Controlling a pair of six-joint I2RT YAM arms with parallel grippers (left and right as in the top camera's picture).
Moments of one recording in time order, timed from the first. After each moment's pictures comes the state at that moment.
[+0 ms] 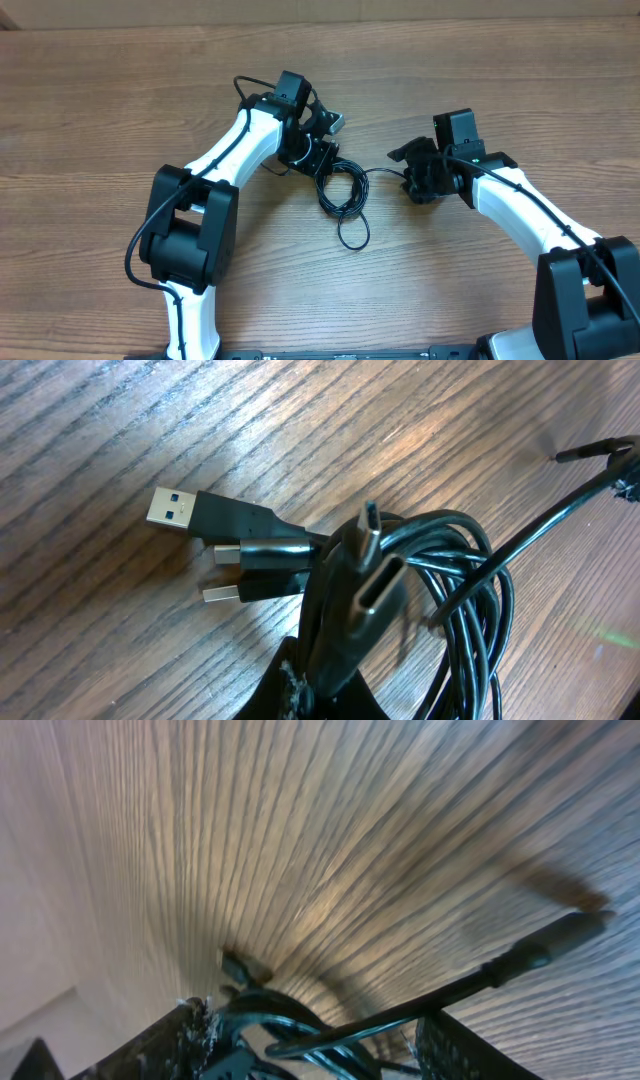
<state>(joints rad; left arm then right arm) -0.37 2.10 1.53 -0.82 0.49 0.13 0.22 1.65 0.96 -0.39 -0.33 1.31</state>
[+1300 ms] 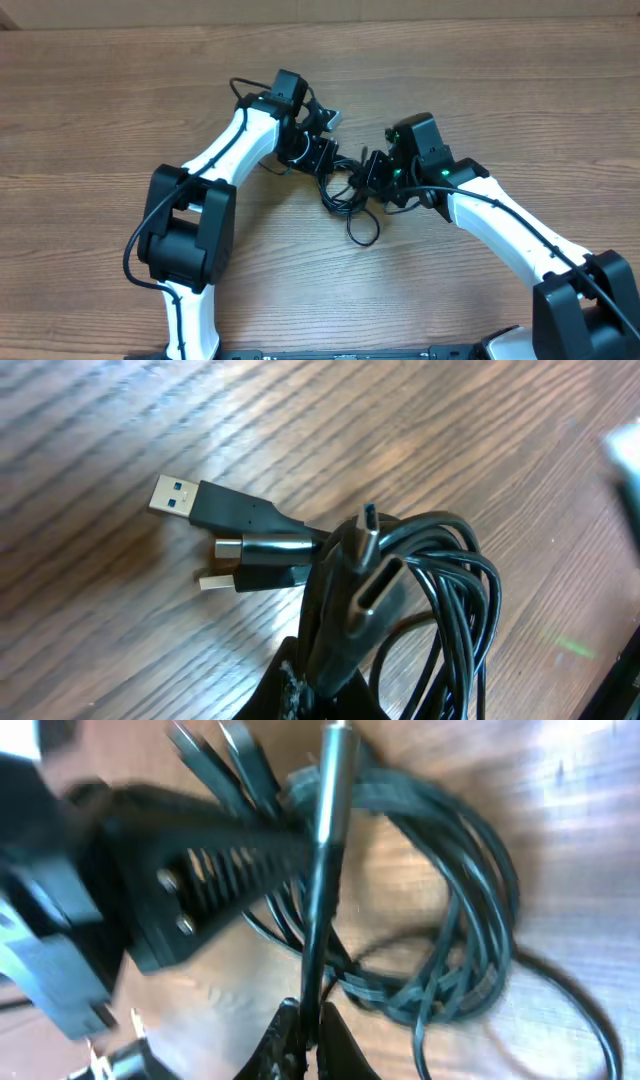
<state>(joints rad) -0.35 2.10 1.53 -0.82 0.54 0.08 0.41 1.60 0.98 -0.39 -0.50 0.88</state>
